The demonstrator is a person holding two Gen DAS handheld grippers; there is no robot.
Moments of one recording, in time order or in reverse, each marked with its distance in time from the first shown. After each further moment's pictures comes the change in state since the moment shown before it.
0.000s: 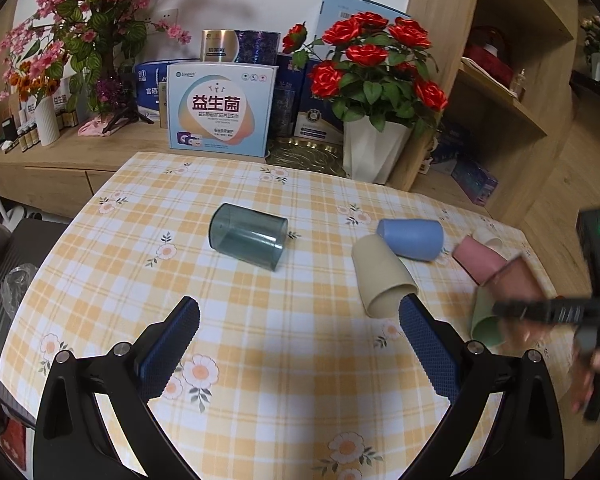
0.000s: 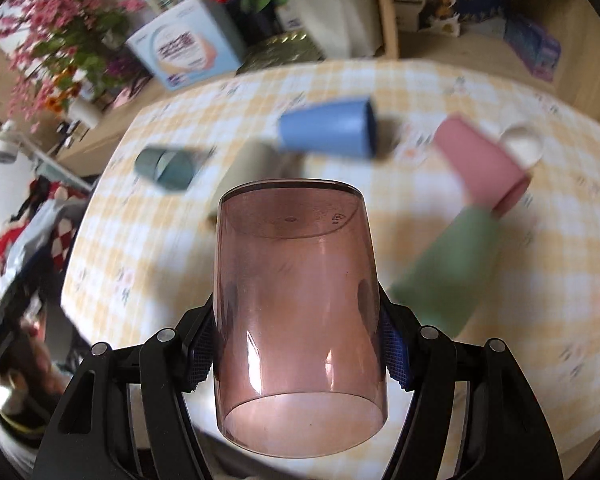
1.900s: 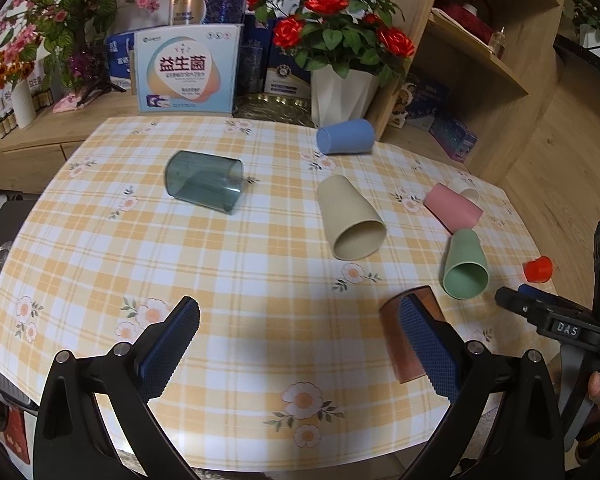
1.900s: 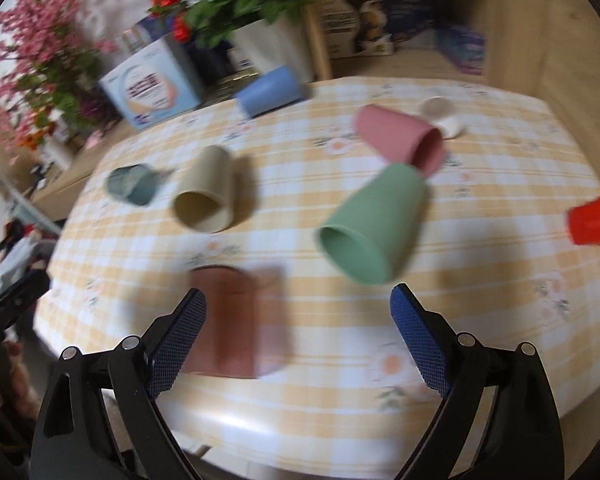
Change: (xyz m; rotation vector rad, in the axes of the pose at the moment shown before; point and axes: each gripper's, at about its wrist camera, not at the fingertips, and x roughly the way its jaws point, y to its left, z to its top) left arm 0.010 -0.044 -0.031 0.025 0.153 -0.064; right arm -0.029 -0.038 -0.066 0.104 -0.208 -0.148
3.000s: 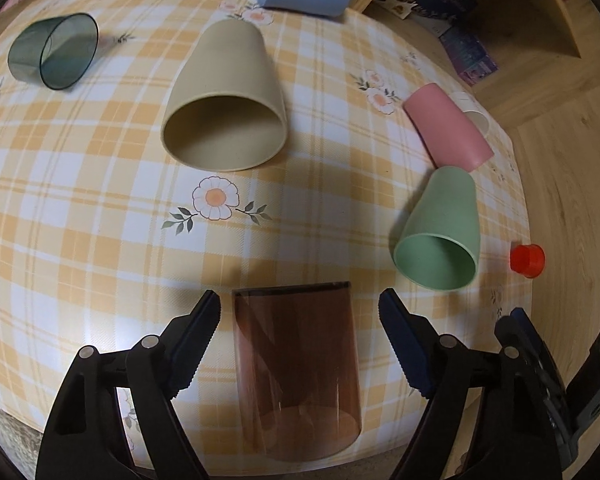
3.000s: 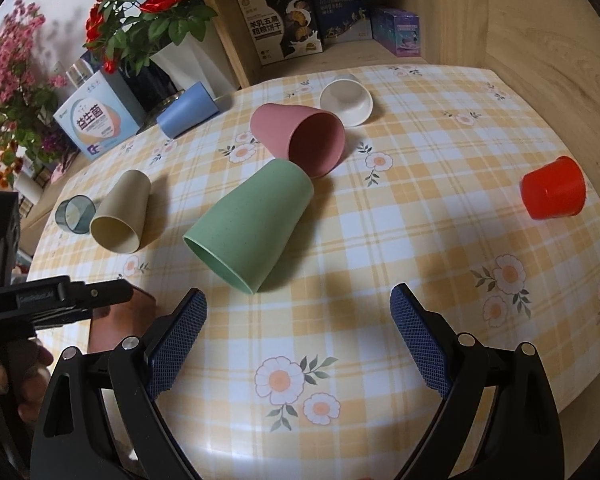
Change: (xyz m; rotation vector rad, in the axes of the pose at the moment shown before) left arm 0.159 -0.097 0.007 -0.181 0.462 -0.105; right arm 0.012 -0.085 -0.006 0.107 -0.031 -0.052
